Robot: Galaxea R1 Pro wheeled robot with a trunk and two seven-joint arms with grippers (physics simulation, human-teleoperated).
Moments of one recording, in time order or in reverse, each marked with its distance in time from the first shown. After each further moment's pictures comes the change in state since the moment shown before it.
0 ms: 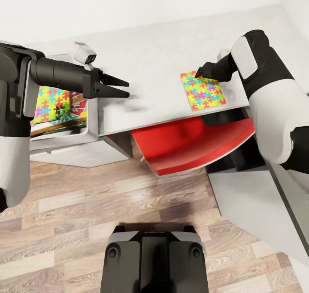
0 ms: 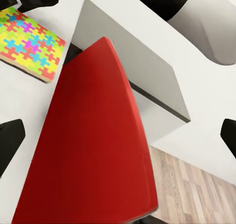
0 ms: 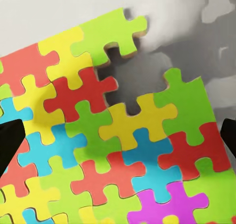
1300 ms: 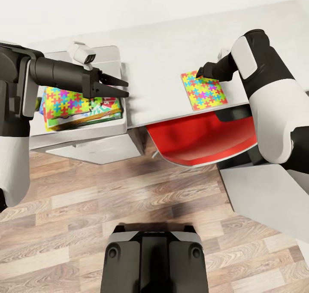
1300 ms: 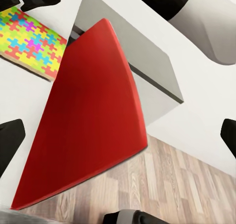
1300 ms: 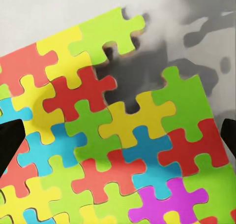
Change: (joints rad) left arm -0.001 0.003 0.000 0.000 0.000 0.000 0.000; right arm 0.000 0.000 0.001 -0.005 0.020 0.006 -0.001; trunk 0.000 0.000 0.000
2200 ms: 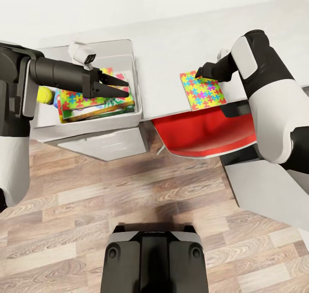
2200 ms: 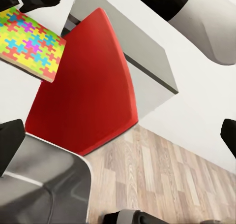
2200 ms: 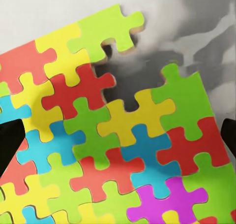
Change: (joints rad) left arm 0.000 -0.001 0.000 0.000 0.000 0.000 0.000; right arm 0.001 0.000 -0.002 0.002 -0.019 -0.001 0.001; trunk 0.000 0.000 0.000
